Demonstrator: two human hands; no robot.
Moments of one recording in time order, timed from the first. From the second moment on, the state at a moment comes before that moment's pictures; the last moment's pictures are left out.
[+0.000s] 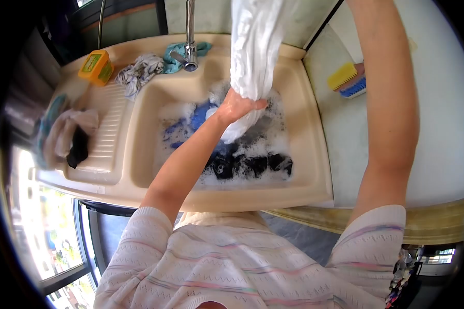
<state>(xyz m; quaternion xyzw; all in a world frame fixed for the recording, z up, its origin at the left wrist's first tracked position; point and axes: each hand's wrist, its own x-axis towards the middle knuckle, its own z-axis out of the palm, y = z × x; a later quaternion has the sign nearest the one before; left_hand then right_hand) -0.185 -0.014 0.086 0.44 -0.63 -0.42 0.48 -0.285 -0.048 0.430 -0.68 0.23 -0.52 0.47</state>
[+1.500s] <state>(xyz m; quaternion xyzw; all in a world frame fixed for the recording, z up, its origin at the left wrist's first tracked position) -0.145 -0.034 0.204 0.13 -0.47 -0.66 0.58 -0.309 -0.037 0.108 -0.51 0.26 -0.46 0.68</state>
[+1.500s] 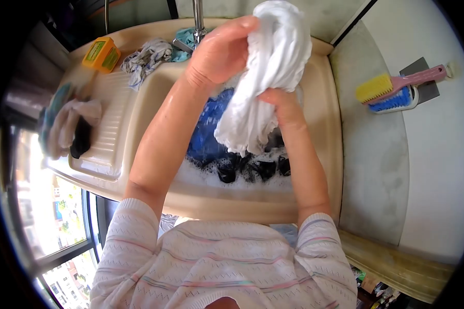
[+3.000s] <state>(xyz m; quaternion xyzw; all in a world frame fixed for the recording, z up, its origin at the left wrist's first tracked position) -0.178 0.035 0.052 0.17 -0.04 -0.88 0.44 -0.326 -0.120 0.015 -0.33 0.25 -0.50 0.76</state>
